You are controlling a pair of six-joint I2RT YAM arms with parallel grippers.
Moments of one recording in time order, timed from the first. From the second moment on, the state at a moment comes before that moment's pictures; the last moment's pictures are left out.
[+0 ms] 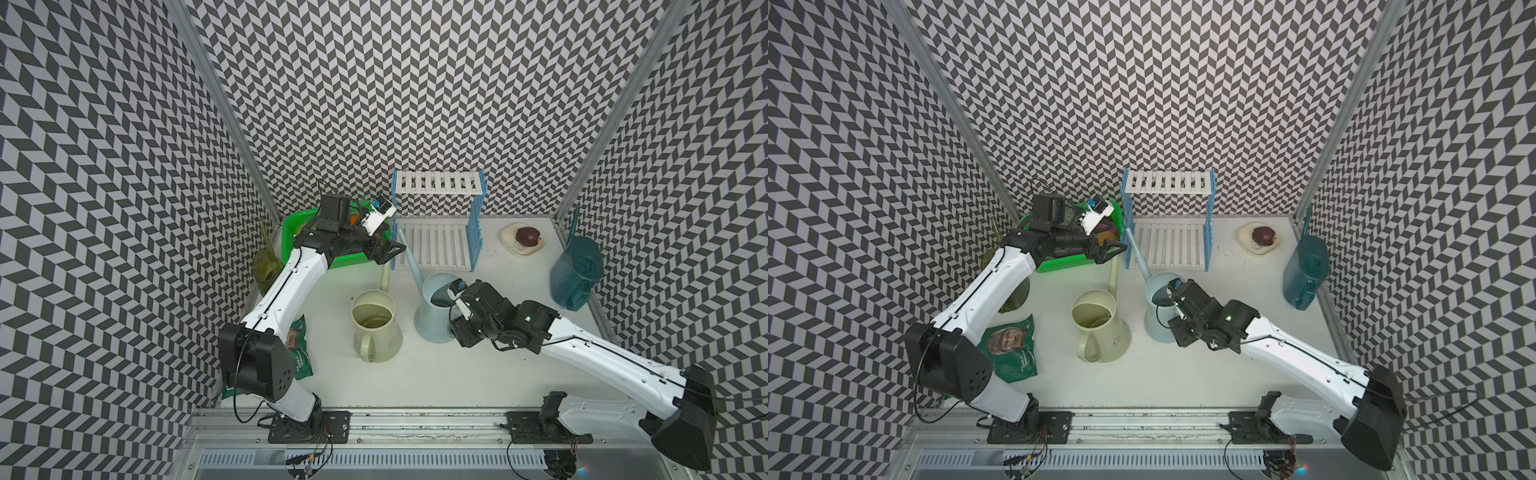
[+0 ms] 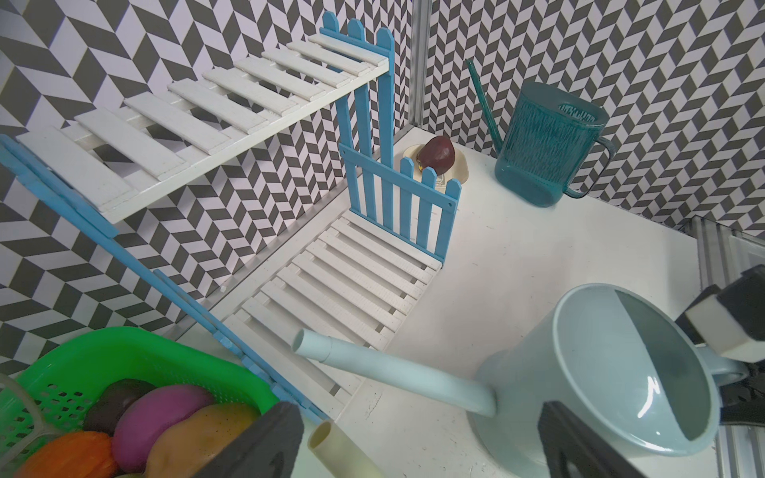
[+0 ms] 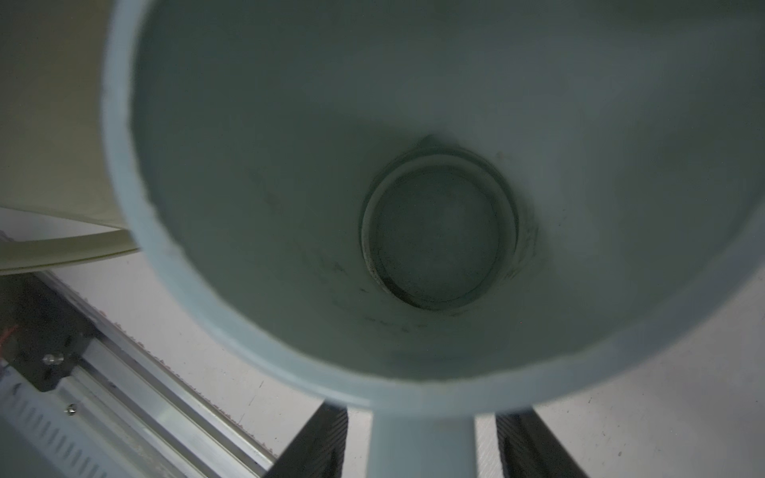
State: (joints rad) left arm -0.27 1.58 1.52 -0.56 0.72 0.40; right arm 0.87 1.20 0.99 -0.79 0.10 0.32
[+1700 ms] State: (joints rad) left arm -0.25 1.62 1.56 -0.49 0.51 0.21; right arm 0.71 1.53 1.38 -0.83 0.23 0.44
